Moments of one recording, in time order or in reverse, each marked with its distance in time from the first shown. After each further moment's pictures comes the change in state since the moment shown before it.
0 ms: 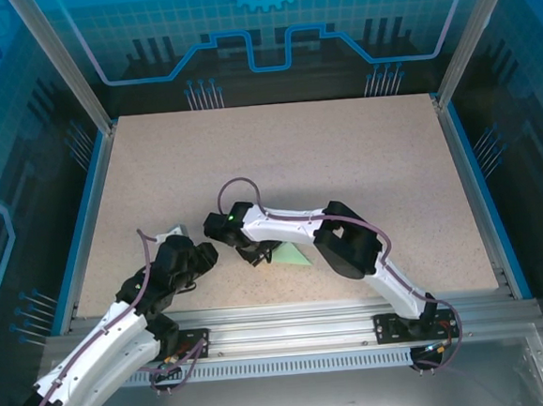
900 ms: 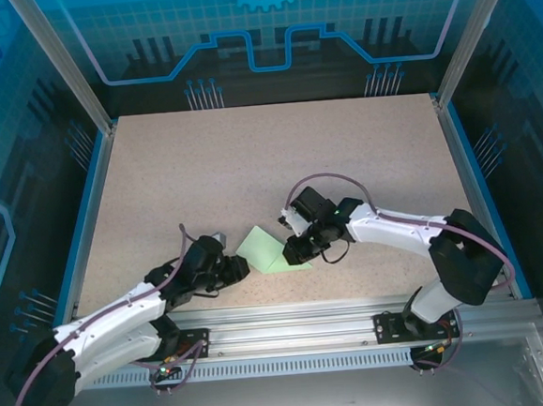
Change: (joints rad) left arm -0.215 0.302 -0.017 0.218 0.214 -0.053; right arm -0.296 -0.728 -0.892 0.639 -0.724 -0.161
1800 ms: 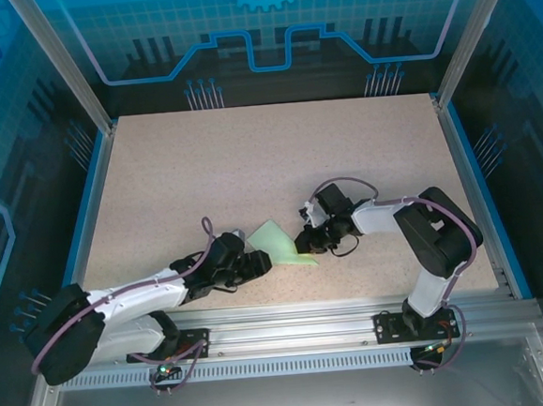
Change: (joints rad) left arm -0.105 0.262 0.056 0.234 -0.015 -0.103; right arm -0.254 0.184 -0.171 0.365 -0.224 0.124
